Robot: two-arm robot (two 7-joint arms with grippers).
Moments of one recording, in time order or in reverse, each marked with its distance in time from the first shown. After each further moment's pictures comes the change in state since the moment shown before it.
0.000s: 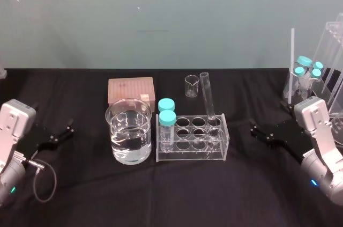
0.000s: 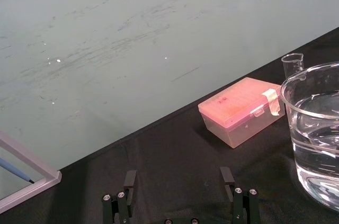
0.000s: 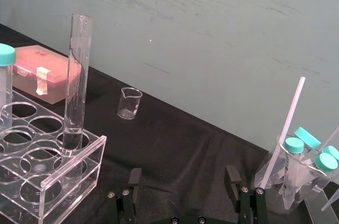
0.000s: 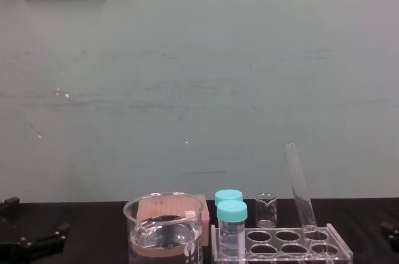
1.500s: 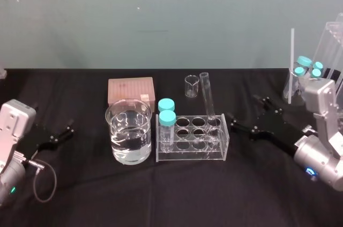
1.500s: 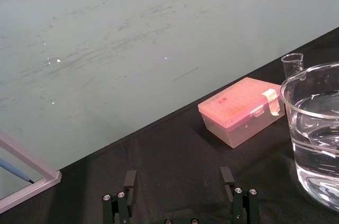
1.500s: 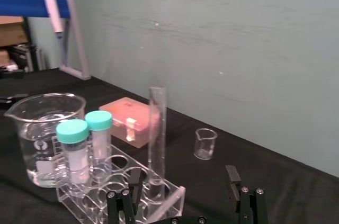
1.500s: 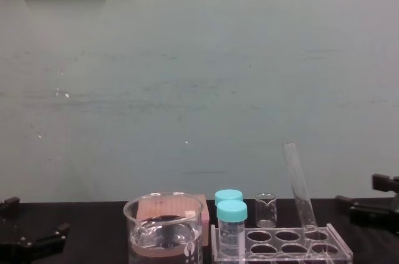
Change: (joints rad) left arm 0.000 0.000 0.000 0.000 0.000 0.000 0.000; right arm 0.042 -0.025 0.061 0.005 0.215 -0.015 0.396
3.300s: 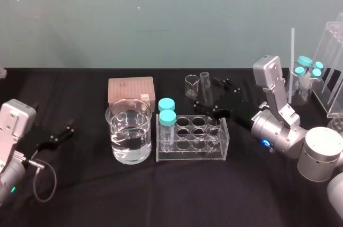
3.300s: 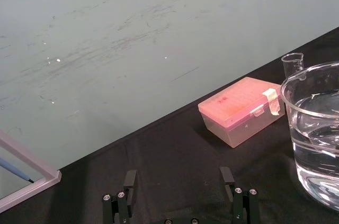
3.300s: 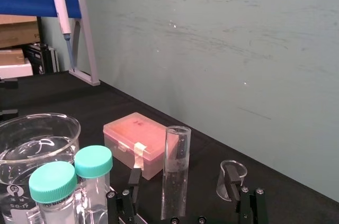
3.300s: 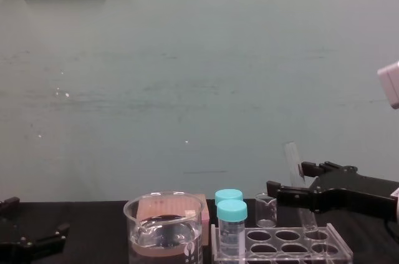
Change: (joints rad) left arm 0.000 0.000 0.000 0.000 0.000 0.000 0.000; right arm 0.242 -0.250 -0.010 0.309 -0.168 -0.002 0.123
